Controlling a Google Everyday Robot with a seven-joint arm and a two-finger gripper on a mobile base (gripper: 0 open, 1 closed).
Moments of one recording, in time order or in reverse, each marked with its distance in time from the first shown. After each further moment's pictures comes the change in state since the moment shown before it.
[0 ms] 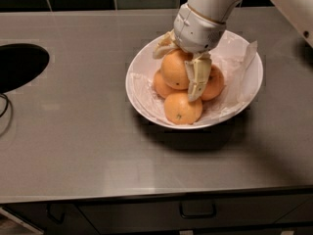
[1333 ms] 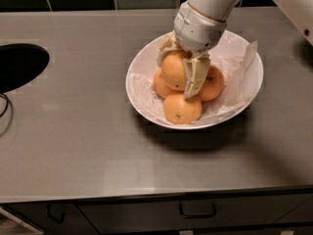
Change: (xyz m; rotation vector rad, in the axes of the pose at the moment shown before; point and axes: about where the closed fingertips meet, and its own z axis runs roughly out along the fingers) arm 0.000 0.000 -0.001 -0.006 0.003 -0.002
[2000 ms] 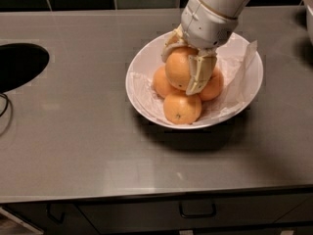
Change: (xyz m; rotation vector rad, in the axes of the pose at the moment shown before) arm -0.010 0.006 -0.021 0.095 0.022 0.003
